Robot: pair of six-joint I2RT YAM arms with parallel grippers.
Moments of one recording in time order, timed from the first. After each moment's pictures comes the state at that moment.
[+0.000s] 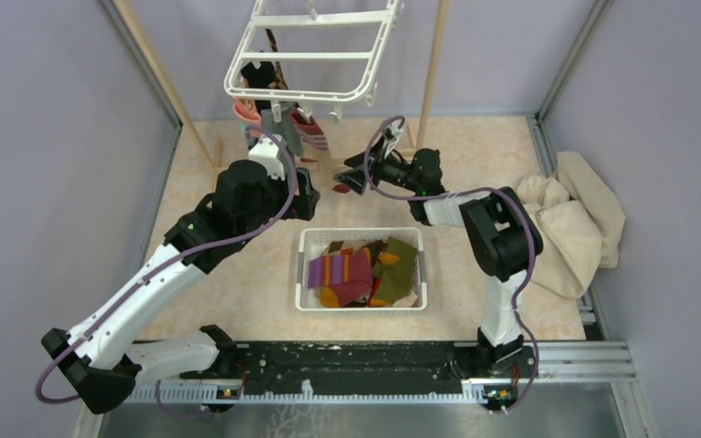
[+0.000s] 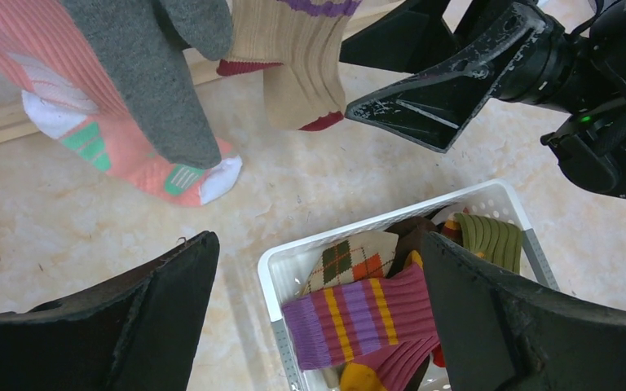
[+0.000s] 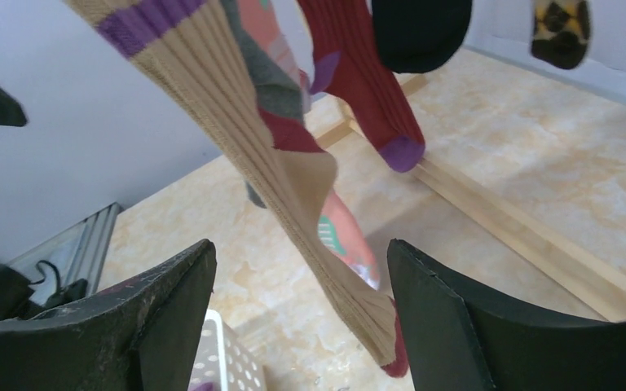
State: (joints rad) left arm -0.72 1.07 1.18 -0.52 -0.30 -0.32; right arm 0.43 1.95 1.06 1.08 -0.76 0.50
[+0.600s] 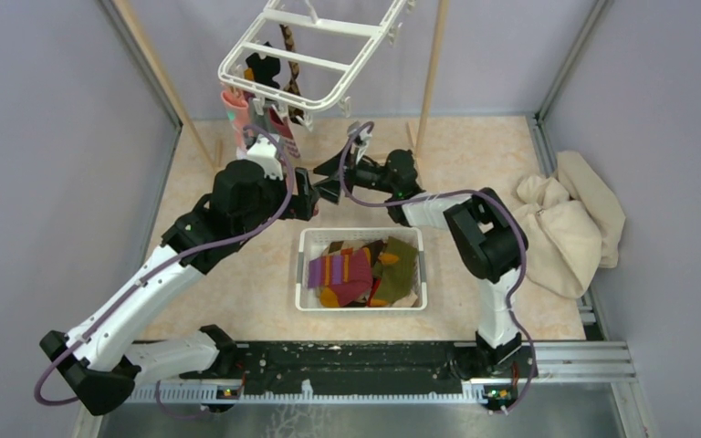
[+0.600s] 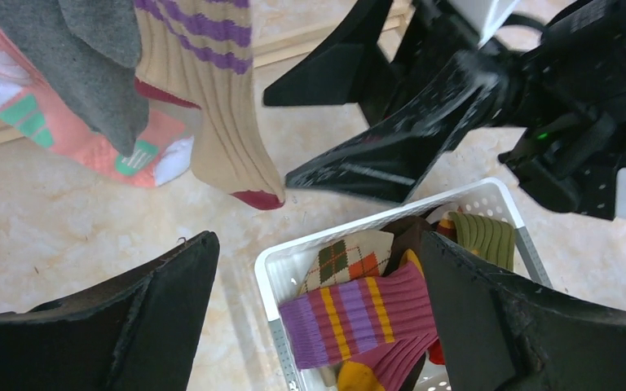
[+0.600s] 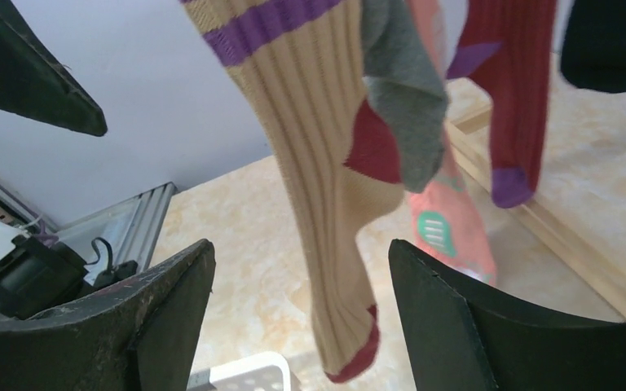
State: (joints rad) left arm -0.72 1.07 1.18 -0.52 -0.28 -0.32; right arm 0.55 1.98 1.16 1.09 -0.83 0.53
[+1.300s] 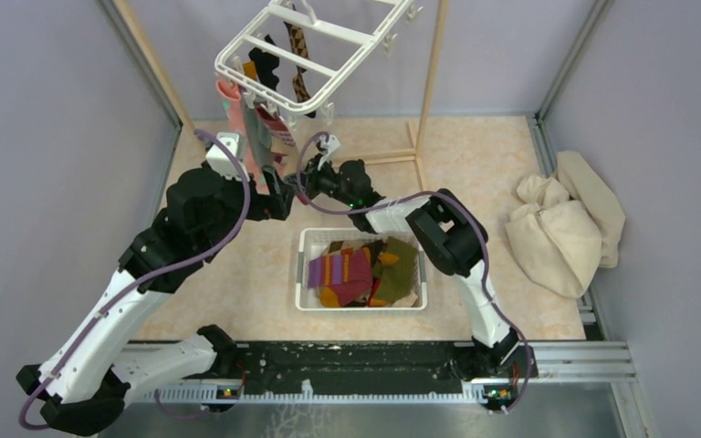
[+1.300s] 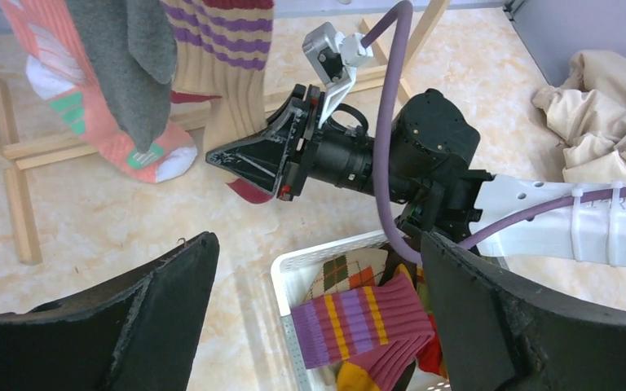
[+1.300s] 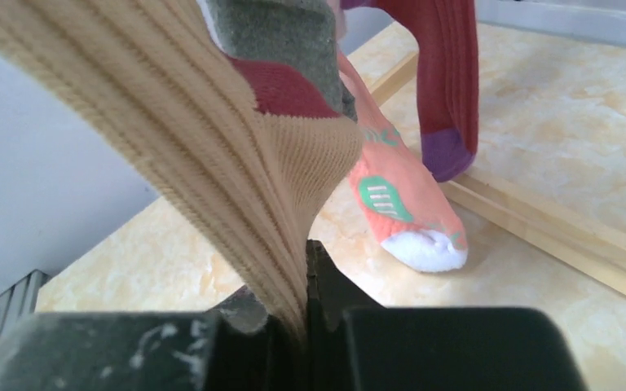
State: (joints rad) left arm -0.71 0.93 1.25 -0.60 -0.32 -0.32; right arm 0.75 2.21 1.39 0.88 -0.31 0.43
